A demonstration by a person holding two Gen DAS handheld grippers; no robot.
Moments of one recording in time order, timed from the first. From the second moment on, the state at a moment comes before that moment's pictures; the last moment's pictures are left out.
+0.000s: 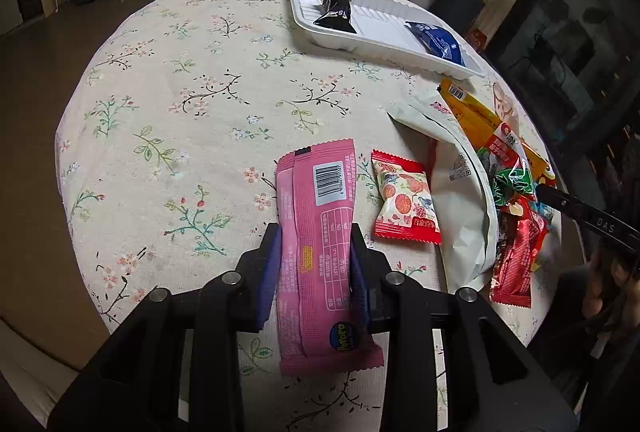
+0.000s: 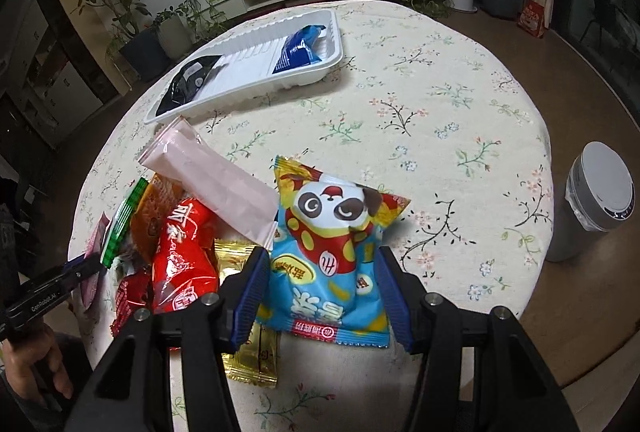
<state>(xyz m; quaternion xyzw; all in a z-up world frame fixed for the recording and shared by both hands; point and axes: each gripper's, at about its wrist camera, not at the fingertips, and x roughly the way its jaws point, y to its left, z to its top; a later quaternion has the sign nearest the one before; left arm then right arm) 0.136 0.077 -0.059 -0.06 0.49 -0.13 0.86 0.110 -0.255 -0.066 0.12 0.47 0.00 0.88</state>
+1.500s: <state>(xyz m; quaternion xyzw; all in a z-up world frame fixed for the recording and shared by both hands) 0.127 0.082 -0.054 -0.07 0.48 -0.15 0.86 0.084 -0.273 -0.040 0.14 0.40 0.01 0.91</state>
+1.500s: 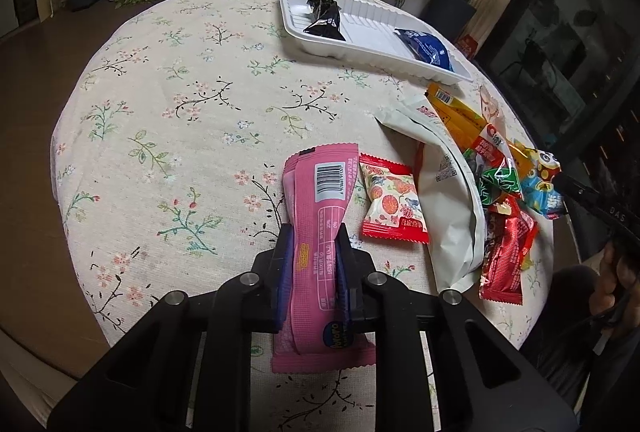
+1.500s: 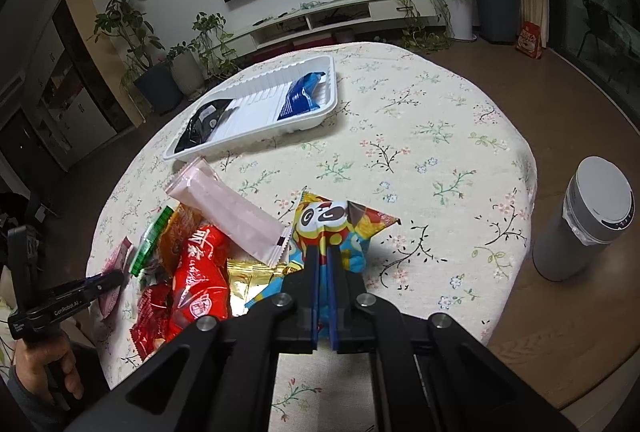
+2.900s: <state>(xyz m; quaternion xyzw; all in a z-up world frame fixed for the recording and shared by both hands) 0.281 0.012 0.104 -0.02 0.36 -0.23 0.90 0.187 -0.265 0.076 0.07 0.30 0.06 0.95</state>
